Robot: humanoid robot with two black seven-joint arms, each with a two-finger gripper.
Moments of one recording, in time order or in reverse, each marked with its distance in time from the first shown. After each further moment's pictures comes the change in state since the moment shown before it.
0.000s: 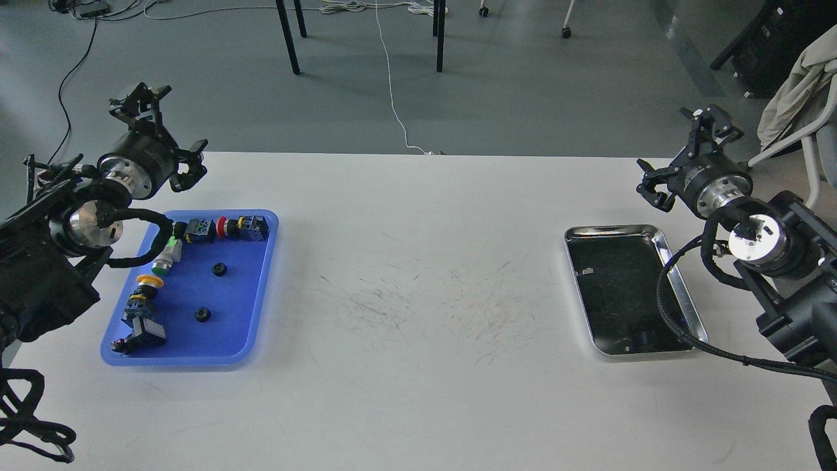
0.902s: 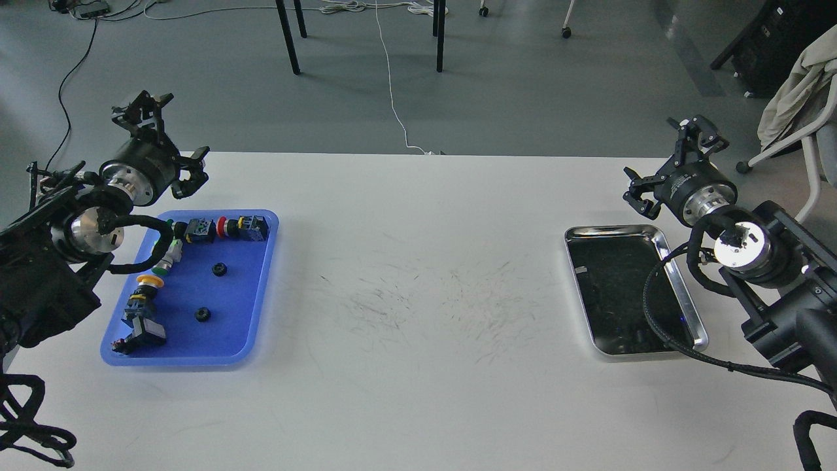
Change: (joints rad) left arm 0.011 -0.005 -0.007 -0.002 -0.001 -0.011 0.001; right arm -0.020 0.037 0.024 0.001 0.001 -0.006 0.000
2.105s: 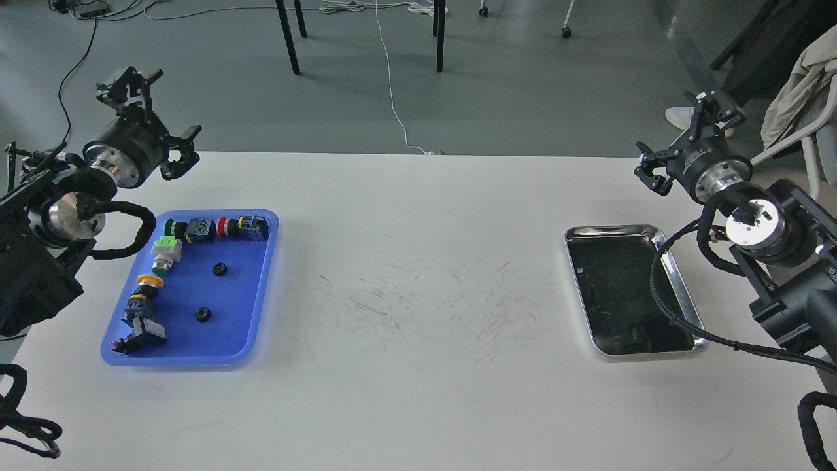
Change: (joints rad) left arm -0.033 0.046 0.010 -0.013 0.004 -0.055 0.003; right arm 0.051 -0.020 0.021 -0.006 0.001 0.005 -0.004
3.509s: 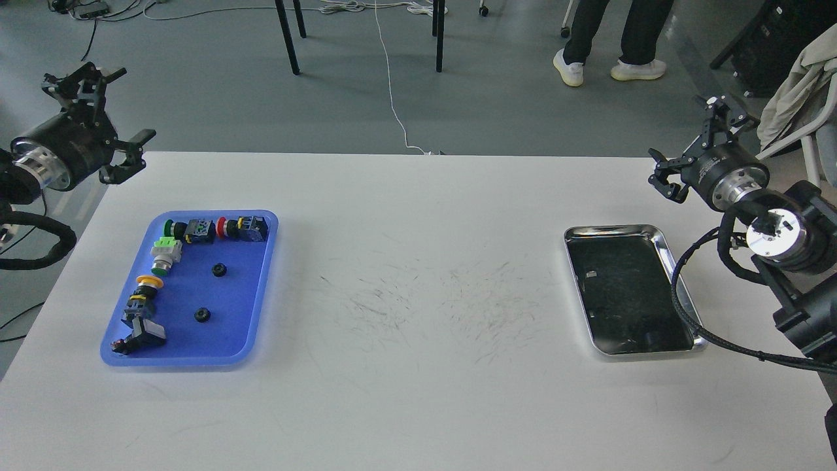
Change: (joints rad) left arm 0.015 0.331 0.161 -0.266 0.092 -0.027 -0.023; right arm -0.022 -0.060 -0.043 0.008 -0.001 0.046 0.005
